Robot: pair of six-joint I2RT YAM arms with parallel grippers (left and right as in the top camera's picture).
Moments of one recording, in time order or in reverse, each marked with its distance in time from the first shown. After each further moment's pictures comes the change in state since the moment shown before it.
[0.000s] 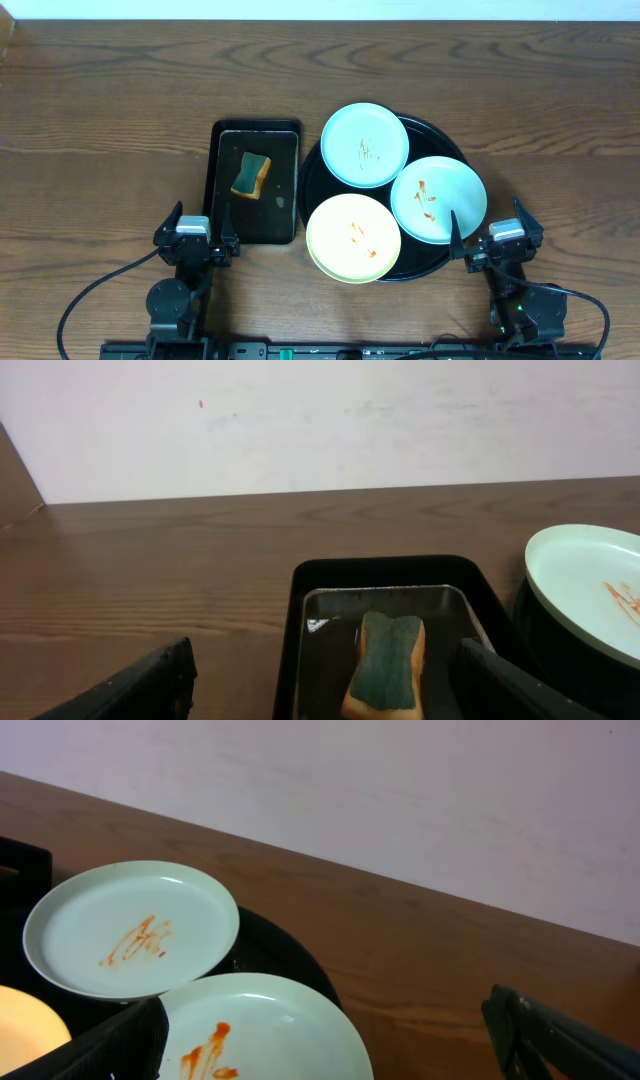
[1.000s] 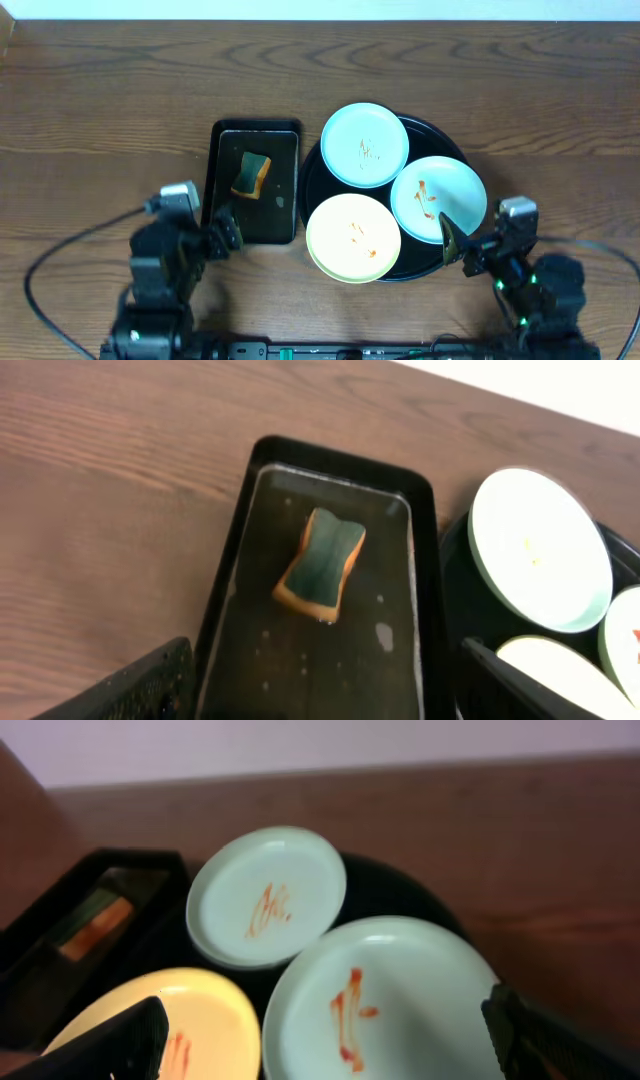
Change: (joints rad) left arm 0.000 0.542 0.520 -0.464 0.083 -0.302; right arm 0.000 0.342 0.352 -0.314 -0.179 0.347
